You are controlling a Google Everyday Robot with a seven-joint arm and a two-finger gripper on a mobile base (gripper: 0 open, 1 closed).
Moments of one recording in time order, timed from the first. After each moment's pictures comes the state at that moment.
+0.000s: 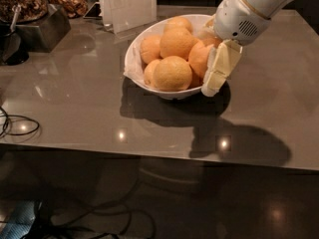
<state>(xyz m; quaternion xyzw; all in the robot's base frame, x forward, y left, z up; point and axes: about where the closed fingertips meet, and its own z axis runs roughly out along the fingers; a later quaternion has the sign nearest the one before) 0.545 -0.098 0.950 -0.67 0.70 0.12 0.22</state>
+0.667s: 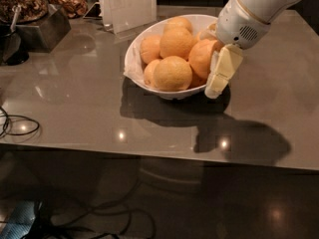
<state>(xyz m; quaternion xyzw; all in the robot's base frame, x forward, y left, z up) 0.554 -0.112 0.929 -0.66 0.71 0.12 0.19</state>
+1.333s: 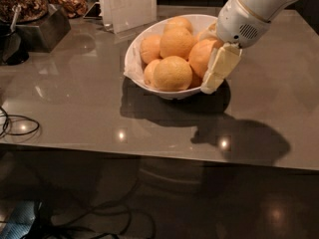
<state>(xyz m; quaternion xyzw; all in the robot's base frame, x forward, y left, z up) 0.554 -0.112 0.933 -0.66 0.71 0.12 0.19</state>
